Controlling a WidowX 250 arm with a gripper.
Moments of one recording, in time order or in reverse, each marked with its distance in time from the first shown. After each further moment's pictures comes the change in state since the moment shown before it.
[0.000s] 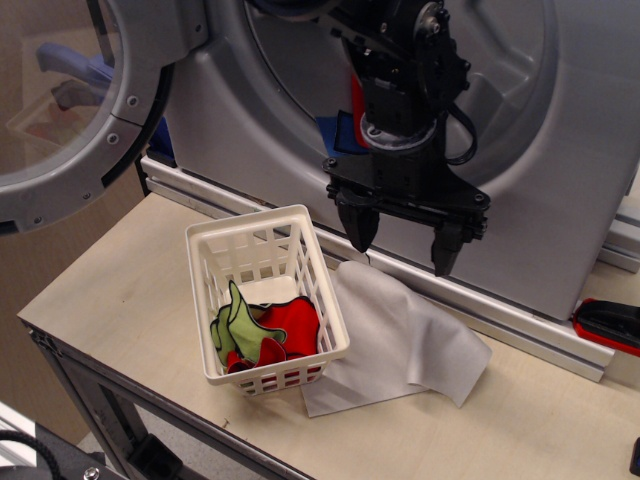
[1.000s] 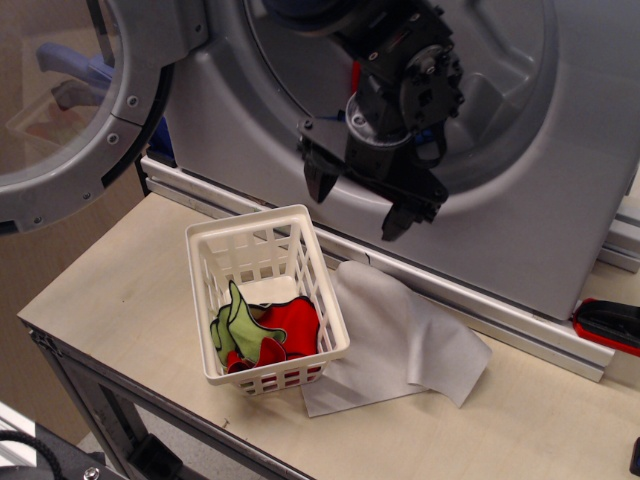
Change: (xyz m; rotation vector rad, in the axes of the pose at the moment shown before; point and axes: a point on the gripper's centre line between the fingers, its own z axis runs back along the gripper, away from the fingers) arm 0.029 0.036 0.004 0.291 -0.157 -0.106
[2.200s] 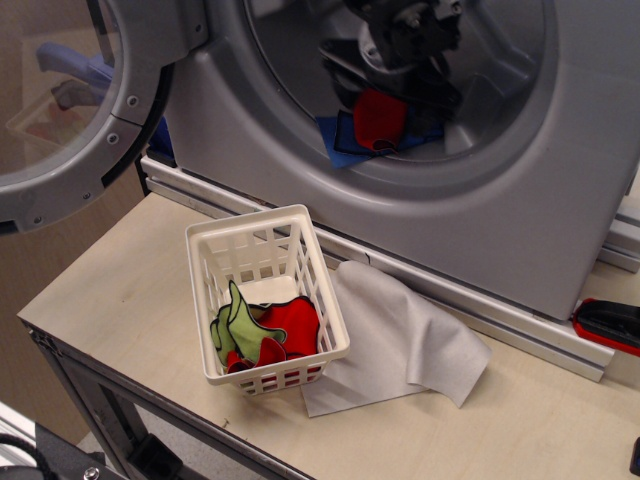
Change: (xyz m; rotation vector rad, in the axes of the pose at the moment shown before) arm 0.078 0.021 -0.026 -0.037 -0.267 0.100
